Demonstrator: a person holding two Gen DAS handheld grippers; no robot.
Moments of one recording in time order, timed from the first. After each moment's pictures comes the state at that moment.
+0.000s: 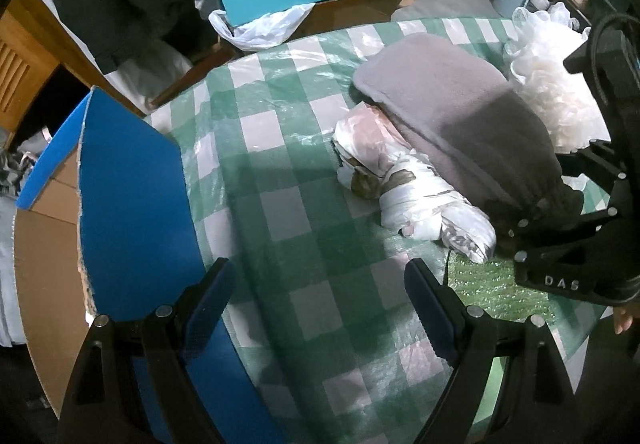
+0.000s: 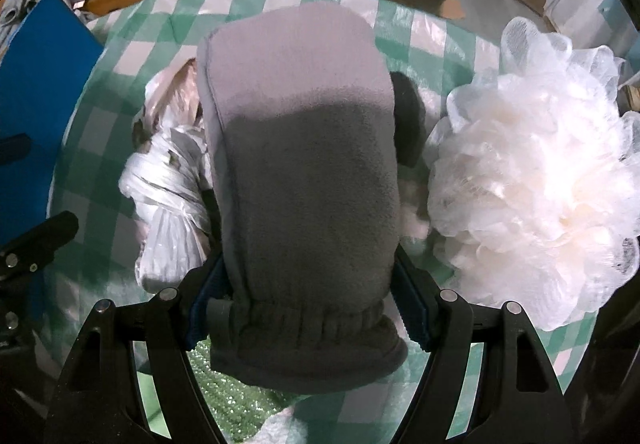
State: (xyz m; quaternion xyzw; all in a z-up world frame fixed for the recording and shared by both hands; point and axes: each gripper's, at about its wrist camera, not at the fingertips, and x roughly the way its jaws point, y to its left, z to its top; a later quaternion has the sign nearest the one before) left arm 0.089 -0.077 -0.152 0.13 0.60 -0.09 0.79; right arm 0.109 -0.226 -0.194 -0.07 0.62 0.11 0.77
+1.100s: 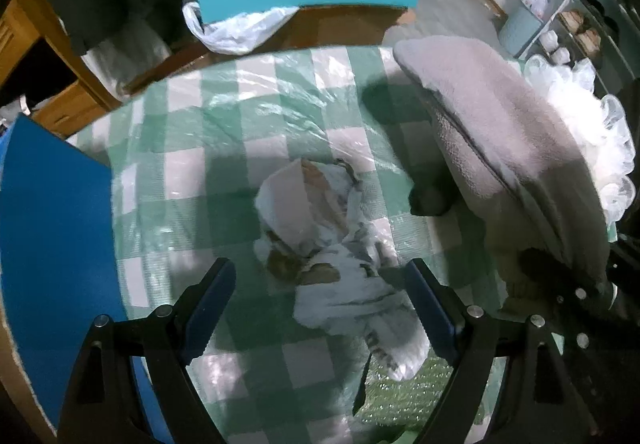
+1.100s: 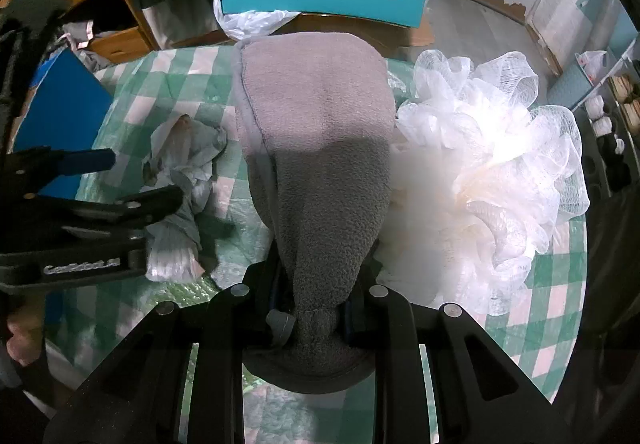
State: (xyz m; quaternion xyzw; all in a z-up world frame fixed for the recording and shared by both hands) left arm 0.137 -0.122 -0.175 0.05 0.61 -0.09 0.78; right arm 0.100 -0.259 -0.149 -0.04 0.57 0.11 0.81
